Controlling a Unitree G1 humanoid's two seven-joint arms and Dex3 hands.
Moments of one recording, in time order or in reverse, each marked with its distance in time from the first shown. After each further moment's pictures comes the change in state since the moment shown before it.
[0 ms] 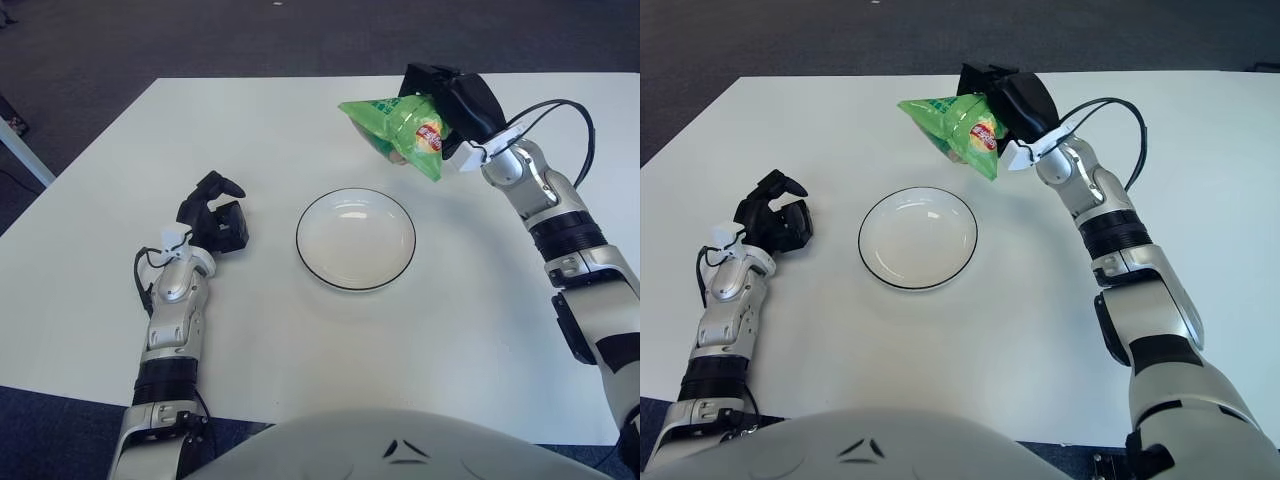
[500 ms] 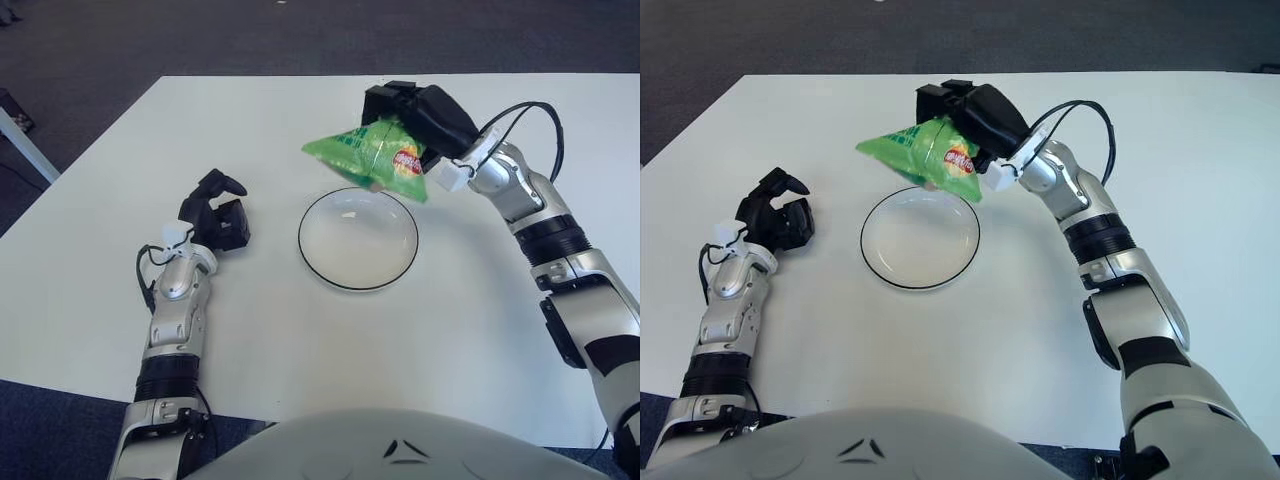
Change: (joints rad) left arm -0.013 -0.001 -0.008 0.009 -0.001 -0.006 0.000; right arm 0.019 0.046 0.023 -0.068 0.065 -0.185 0.187
